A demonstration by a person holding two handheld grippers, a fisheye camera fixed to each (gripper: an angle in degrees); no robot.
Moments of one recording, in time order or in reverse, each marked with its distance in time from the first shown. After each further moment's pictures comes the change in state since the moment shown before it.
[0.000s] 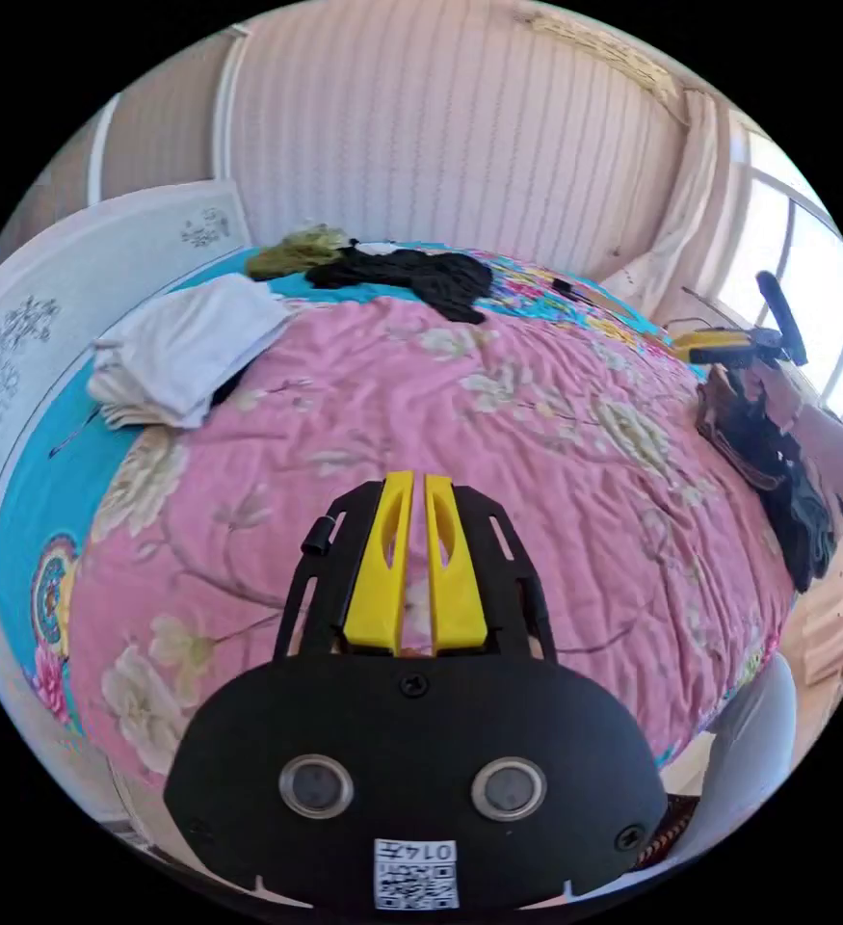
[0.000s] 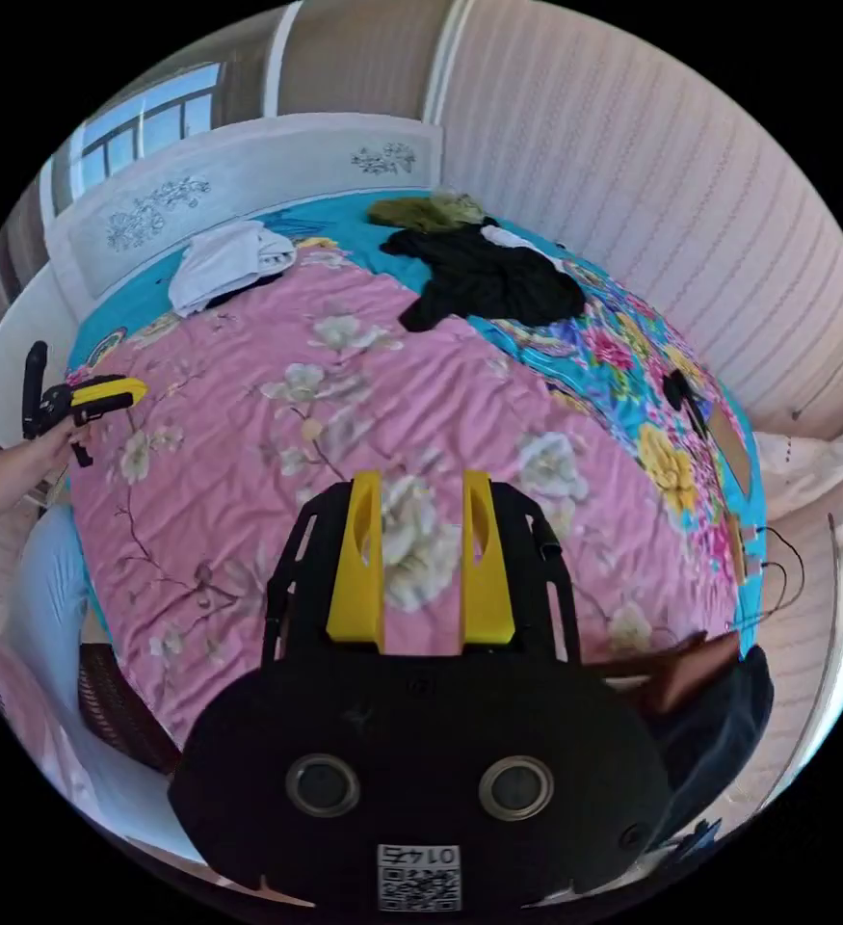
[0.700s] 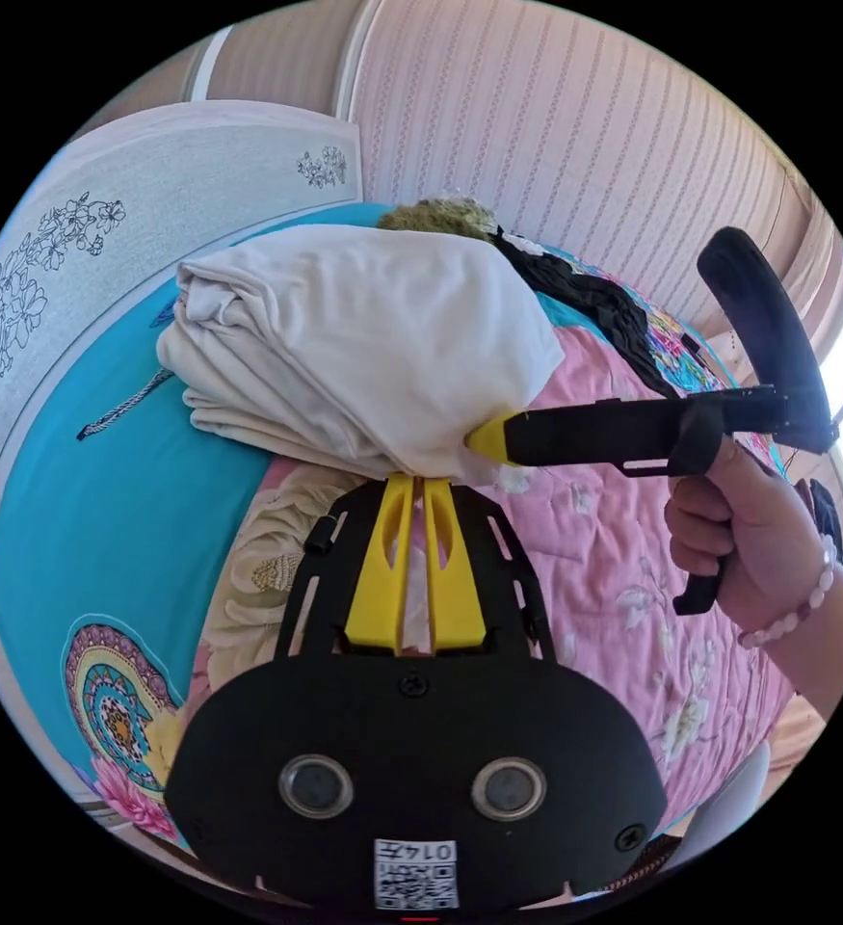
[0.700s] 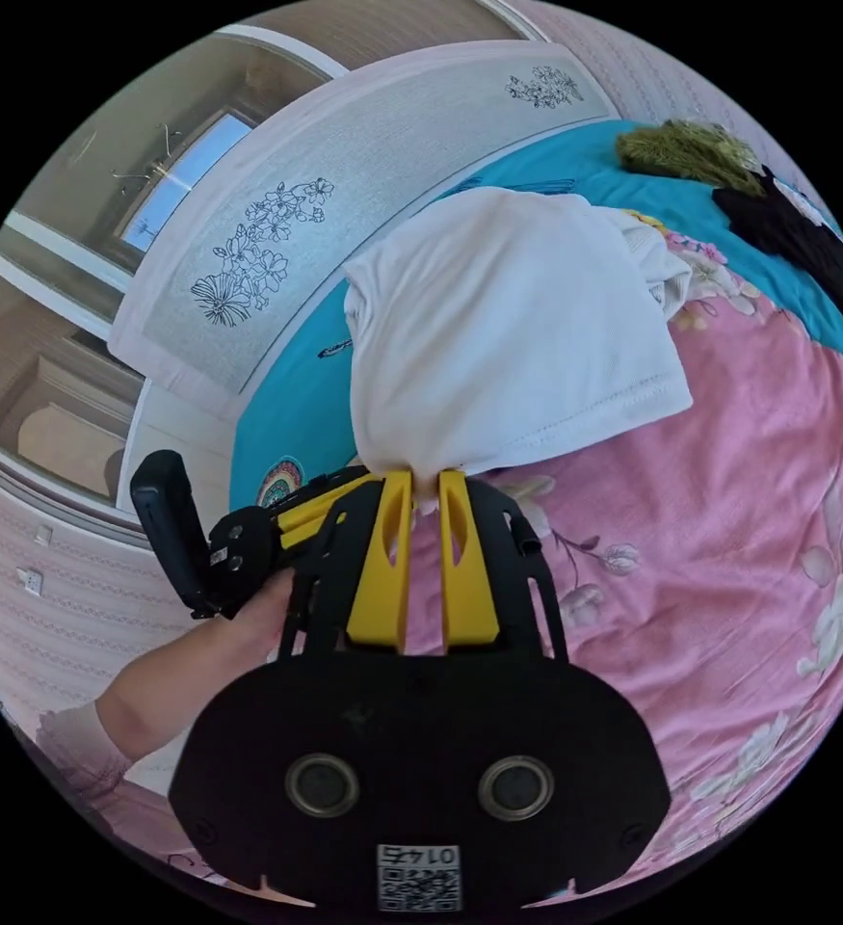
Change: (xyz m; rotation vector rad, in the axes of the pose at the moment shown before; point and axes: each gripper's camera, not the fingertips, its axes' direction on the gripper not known) left arm -0.207 -0.093 -0.004 -0.068 -0.069 -0.180; right arm -0.189 -0.222 0.152 -0.077 -0.724 0.093
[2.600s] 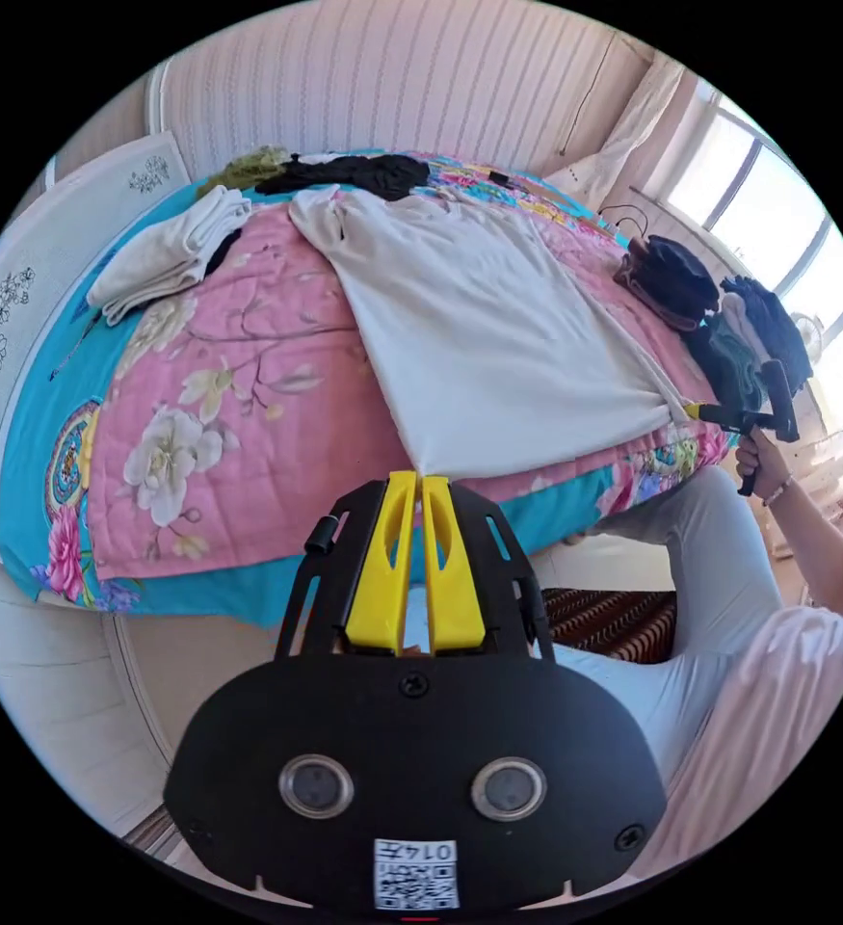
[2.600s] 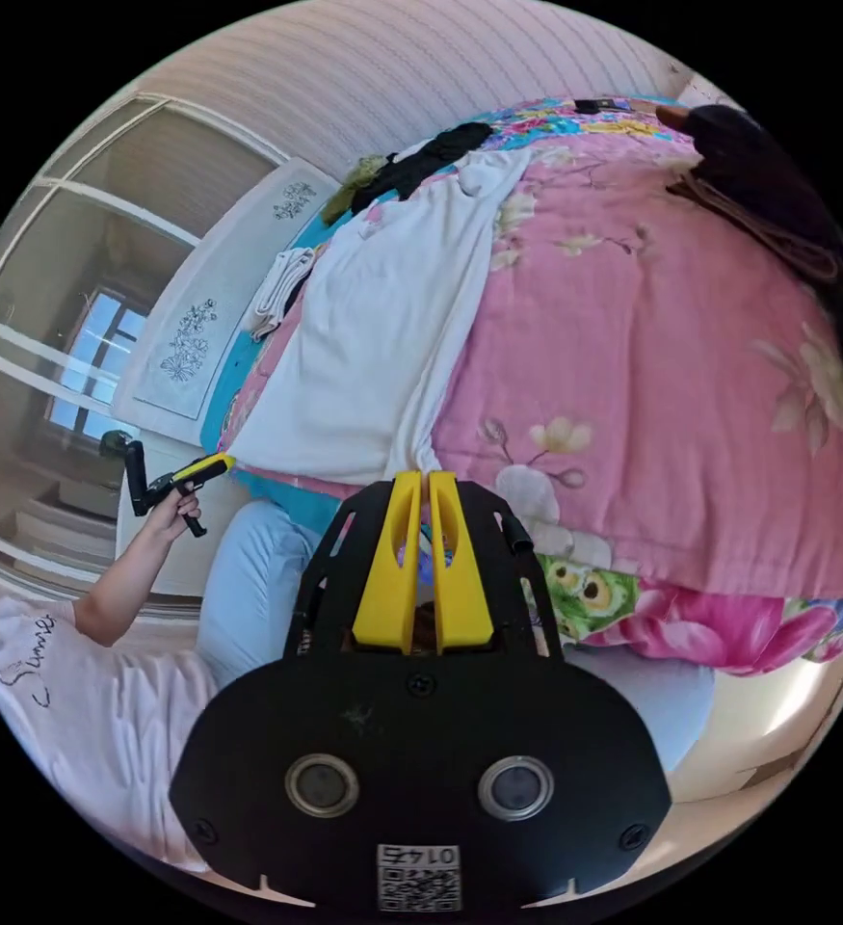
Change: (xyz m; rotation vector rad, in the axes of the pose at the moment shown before) left arm 0.115 0.339 -0.250 -0.285 0.178 0.352; right arm 0.078 0.743 -0.211 0.281 0.162 0.556
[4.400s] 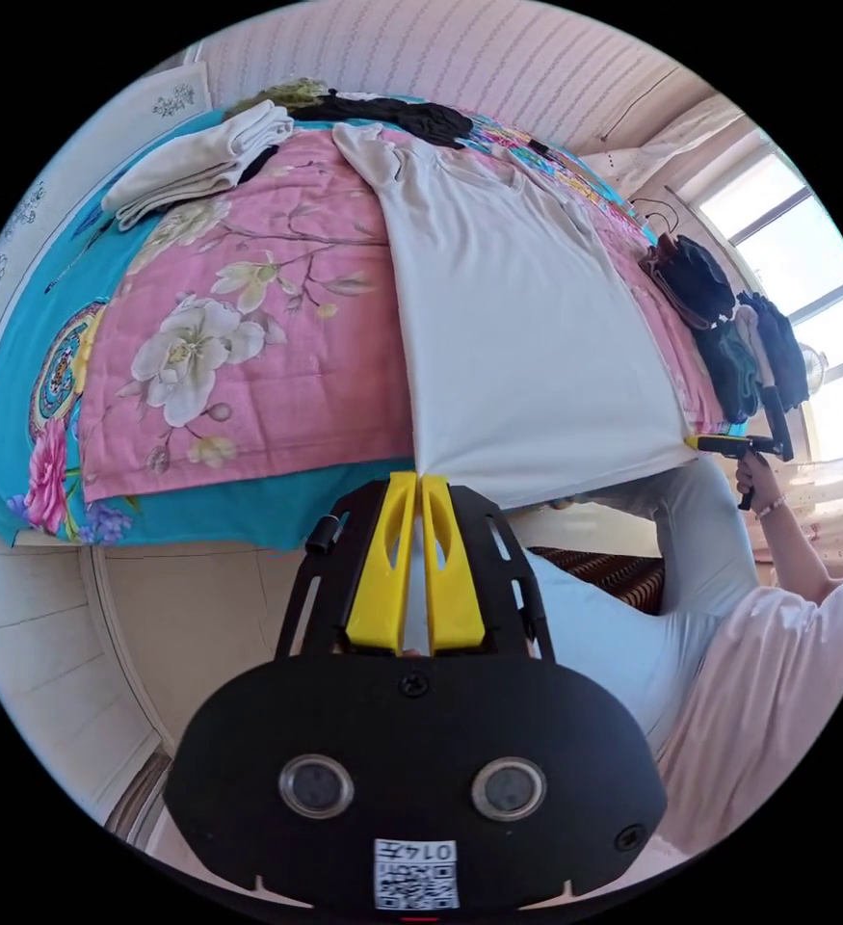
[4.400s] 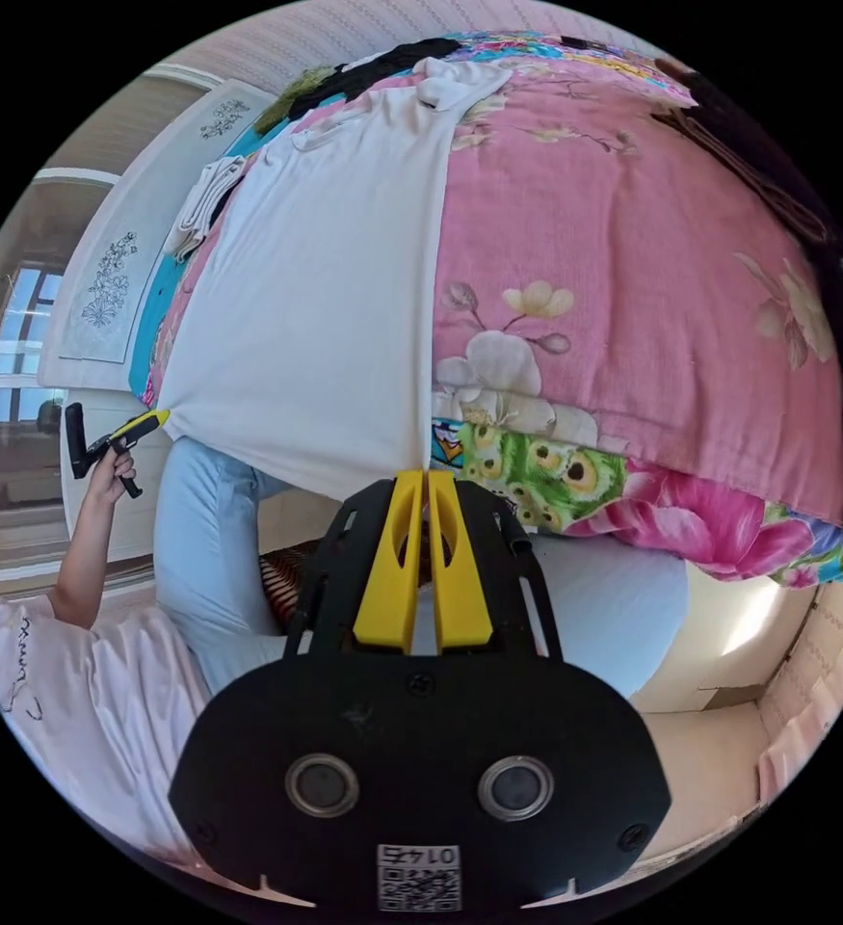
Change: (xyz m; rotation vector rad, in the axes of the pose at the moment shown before) left arm -0.127 0.040 0.071 -0.150 0.052 -0.076; right arm 0.086 -0.013 0.077 -0.296 0.214 0.039
